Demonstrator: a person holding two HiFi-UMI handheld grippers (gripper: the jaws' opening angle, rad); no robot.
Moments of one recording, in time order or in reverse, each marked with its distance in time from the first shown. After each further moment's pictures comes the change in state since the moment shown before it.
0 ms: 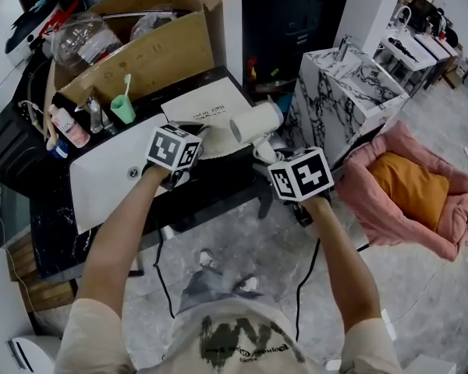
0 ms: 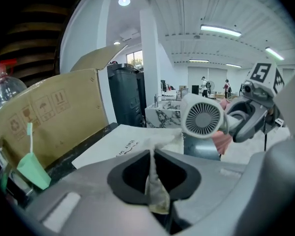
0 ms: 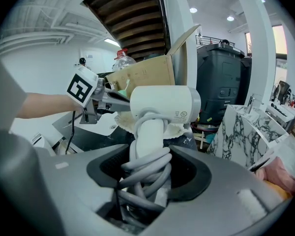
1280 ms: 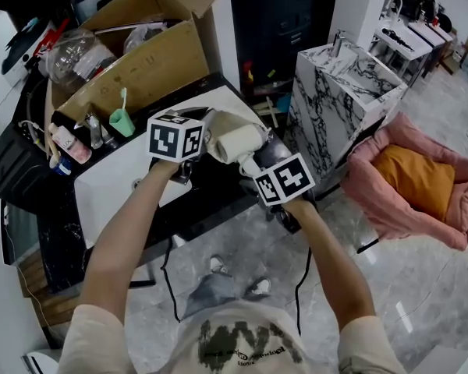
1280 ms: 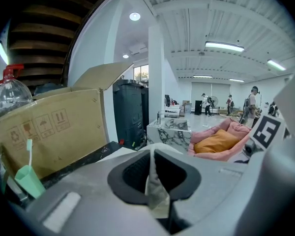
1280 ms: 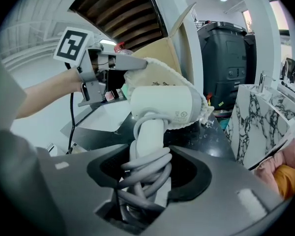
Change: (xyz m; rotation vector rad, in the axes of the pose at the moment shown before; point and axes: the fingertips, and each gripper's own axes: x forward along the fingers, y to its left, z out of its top) left arm -0.012 -0.002 0.080 -0.078 -0.167 0.022; right arm 0.043 0.029 -0.027 0.104 0.076 0.124
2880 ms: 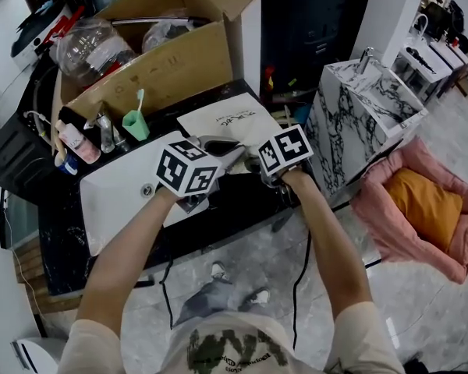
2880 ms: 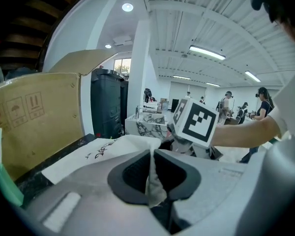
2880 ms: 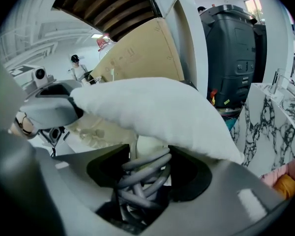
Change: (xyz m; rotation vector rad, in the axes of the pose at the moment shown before) left arm -0.003 -0.023 -0.035 0.040 0.059 -0.299; right arm 0.082 -0.043 0.088 0.039 0.098 0.018
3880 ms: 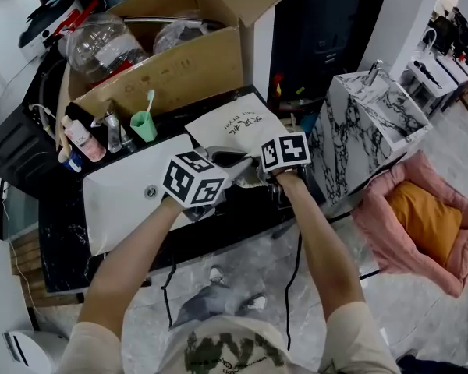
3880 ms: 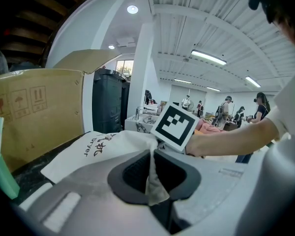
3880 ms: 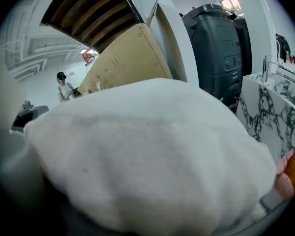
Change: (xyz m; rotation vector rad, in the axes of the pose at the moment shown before) left arm -0.005 -0.002 -0.007 -0.036 -0.033 -0.016; right arm 0.029 -0.013 0.032 0.151 -0.128 -0.032
